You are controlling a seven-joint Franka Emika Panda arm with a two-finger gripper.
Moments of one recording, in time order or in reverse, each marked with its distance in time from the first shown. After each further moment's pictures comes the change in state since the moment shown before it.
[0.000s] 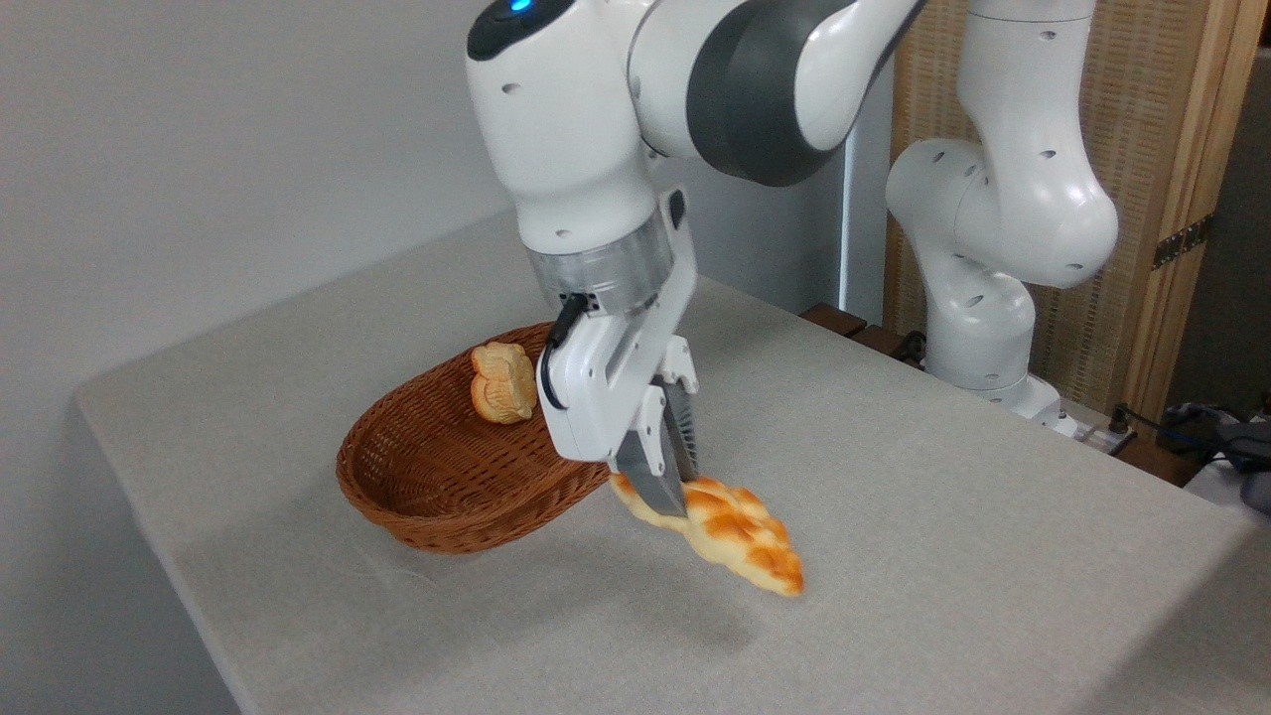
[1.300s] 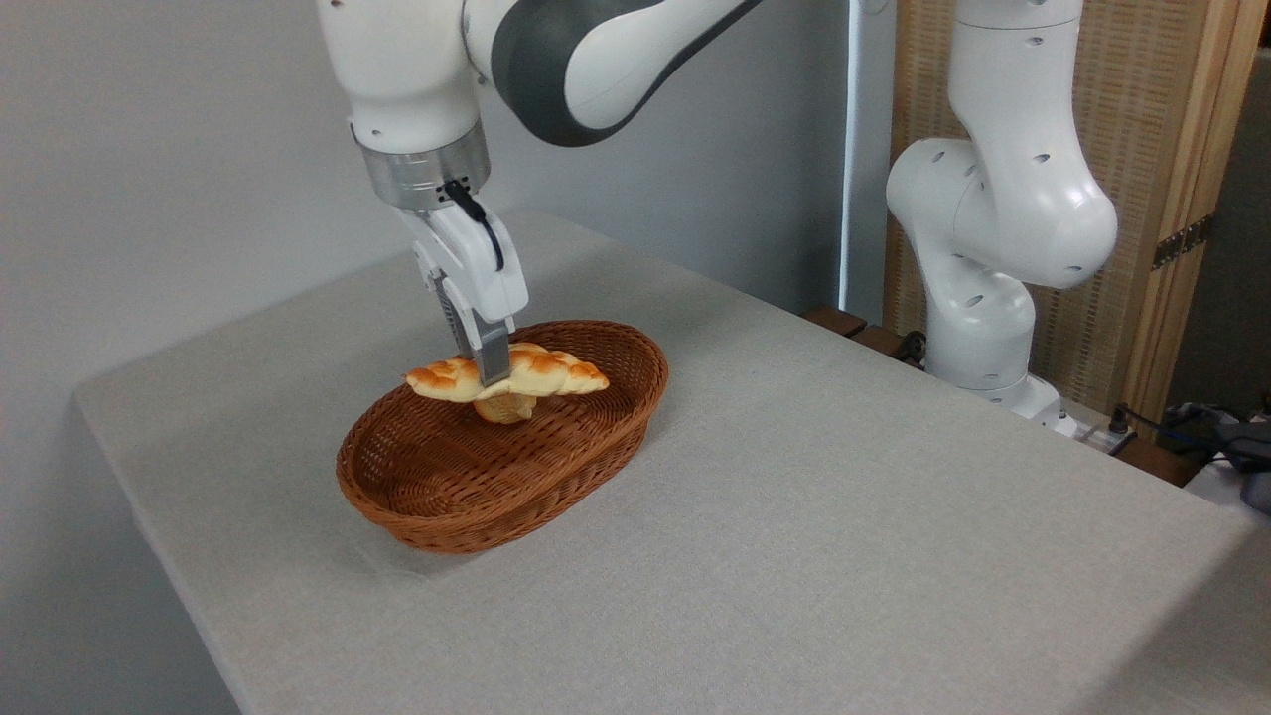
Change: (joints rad) arm -0.012 0.095 -0.273 0.171 -0.279 0.001 -1.094
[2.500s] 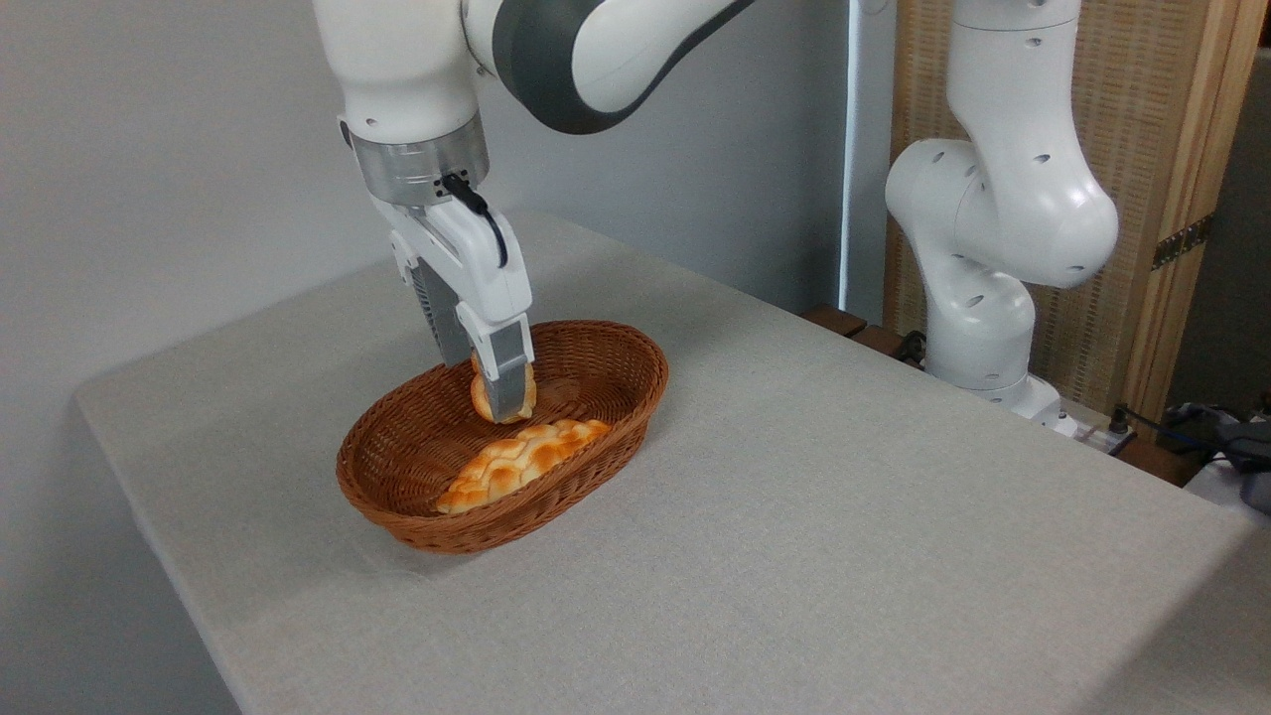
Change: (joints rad) arm 0.021 0.004 0.049 0.045 0.059 -0.001 -0.006
